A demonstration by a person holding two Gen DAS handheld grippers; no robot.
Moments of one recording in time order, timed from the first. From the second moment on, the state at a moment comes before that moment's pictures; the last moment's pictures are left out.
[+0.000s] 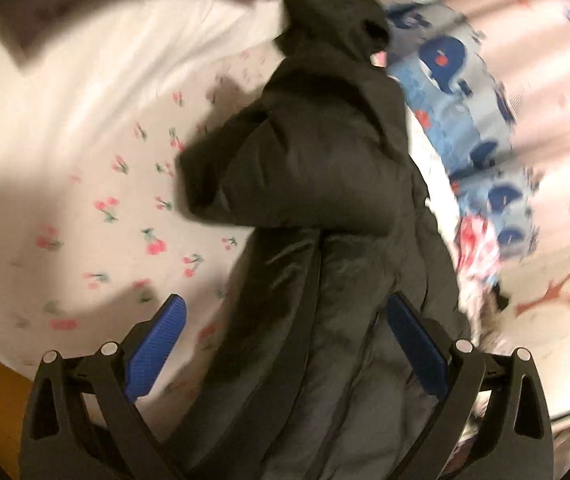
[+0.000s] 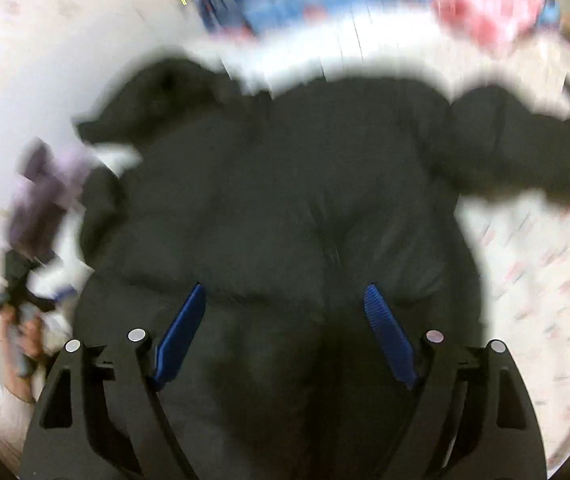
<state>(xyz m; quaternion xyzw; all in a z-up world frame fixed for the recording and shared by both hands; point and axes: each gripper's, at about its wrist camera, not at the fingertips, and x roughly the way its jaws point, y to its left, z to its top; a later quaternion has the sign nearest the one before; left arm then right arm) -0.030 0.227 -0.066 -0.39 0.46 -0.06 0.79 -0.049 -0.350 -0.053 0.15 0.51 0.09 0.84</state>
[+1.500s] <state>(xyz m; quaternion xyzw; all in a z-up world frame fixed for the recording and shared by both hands) 0.062 -0.036 -0.030 0.07 0.29 0.05 0.95 -0.031 -0.781 -0.033 0.40 0.21 -0.21 0.87</state>
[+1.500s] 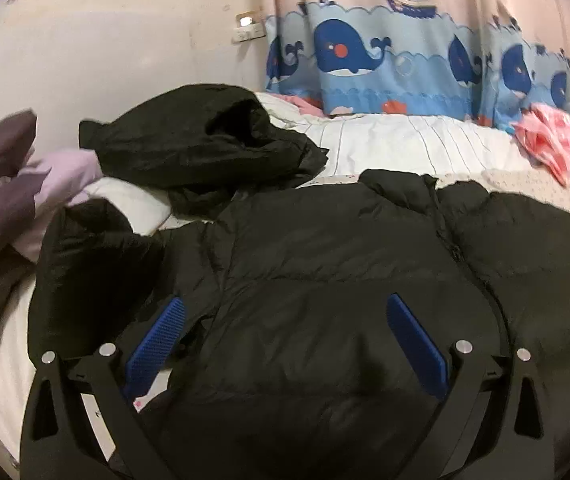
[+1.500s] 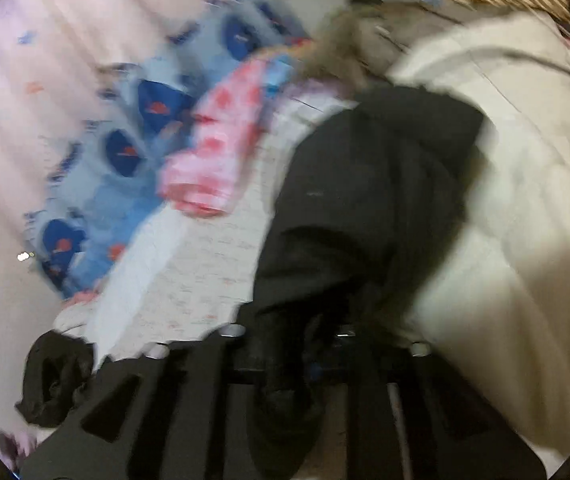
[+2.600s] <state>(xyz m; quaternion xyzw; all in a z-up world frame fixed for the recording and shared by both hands) 0.051 -0.035 -0.013 0.08 0.29 0.03 0.95 -0.025 -0.700 0.095 0.35 0.10 -0.15 0.92</state>
